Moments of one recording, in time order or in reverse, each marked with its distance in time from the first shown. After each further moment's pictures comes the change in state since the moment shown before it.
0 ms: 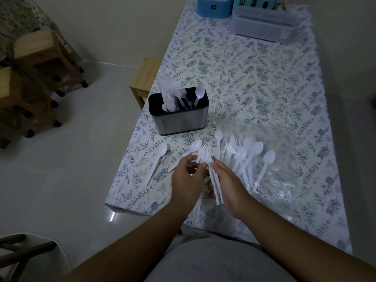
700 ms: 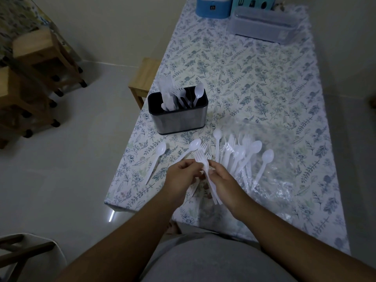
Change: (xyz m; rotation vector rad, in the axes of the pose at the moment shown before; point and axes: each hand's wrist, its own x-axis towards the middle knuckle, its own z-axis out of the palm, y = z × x) left_hand 0.017 0.002 -0.015 -0.314 -0.180 -0.387; right_hand 0.000 0.012 -0.006 -0.199 -0.034 -0.063
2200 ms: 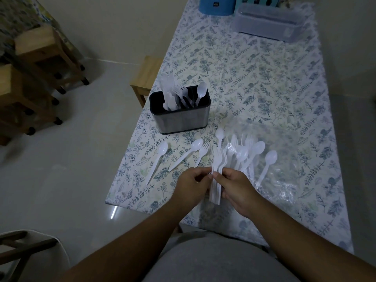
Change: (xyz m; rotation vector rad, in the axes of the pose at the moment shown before) left_hand 0.008 -0.037 0.001 0.485 -0.047 0.363; right_hand 0.022 0.022 -0.019 0.178 0.064 0.098
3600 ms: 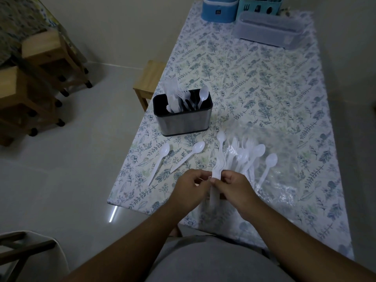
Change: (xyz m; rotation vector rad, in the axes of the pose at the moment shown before) left_hand -0.016 0.019 -0.014 0.057 -0.052 -0.026; right_hand -0.015 -0.008 0.002 -0.153 0.005 -0.122
